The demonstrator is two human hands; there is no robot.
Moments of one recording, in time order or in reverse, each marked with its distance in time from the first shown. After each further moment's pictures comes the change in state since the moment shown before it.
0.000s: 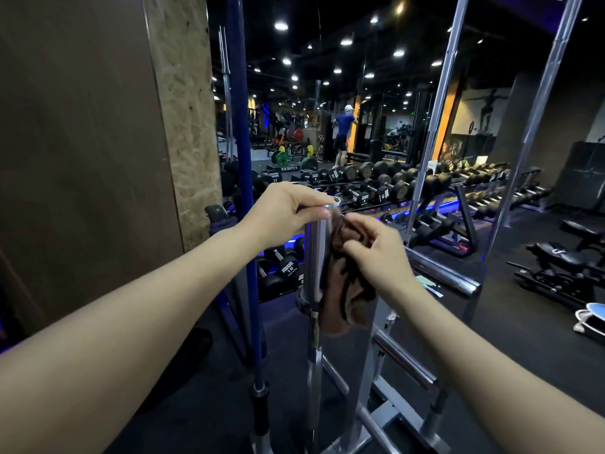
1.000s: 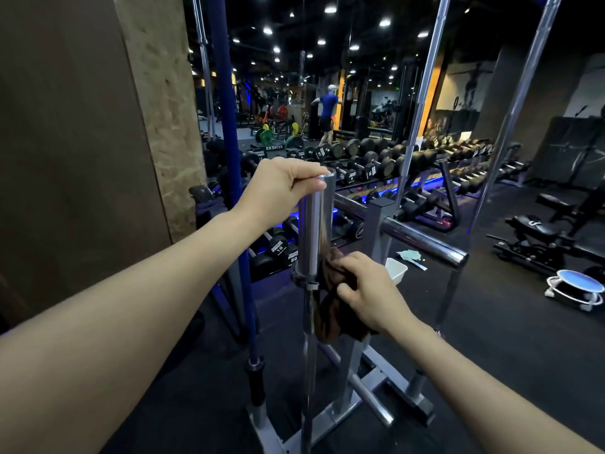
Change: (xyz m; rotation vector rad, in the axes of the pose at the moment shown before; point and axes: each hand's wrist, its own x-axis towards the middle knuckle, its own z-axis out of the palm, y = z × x) left_hand -0.004 -0.003 0.011 0.008 0.142 0.033; right_hand -0.066 0.028 0.003 -0.507 -0.301 0.008
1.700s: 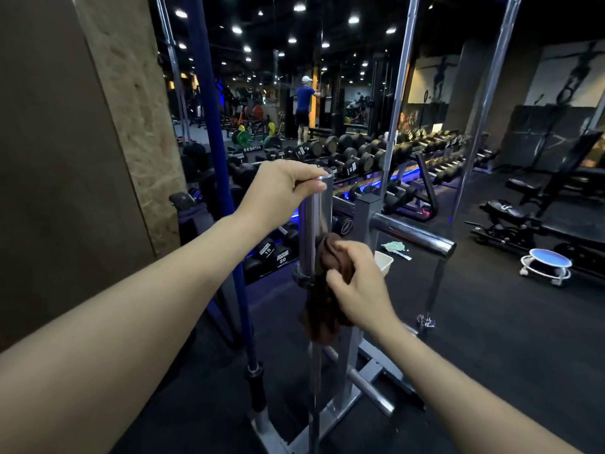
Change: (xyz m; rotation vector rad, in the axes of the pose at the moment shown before) left_hand 0.007 -0.003 -0.001 -0.030 -0.069 0.007; right_hand 0.000 -0.033 0.019 0.336 0.377 0.135
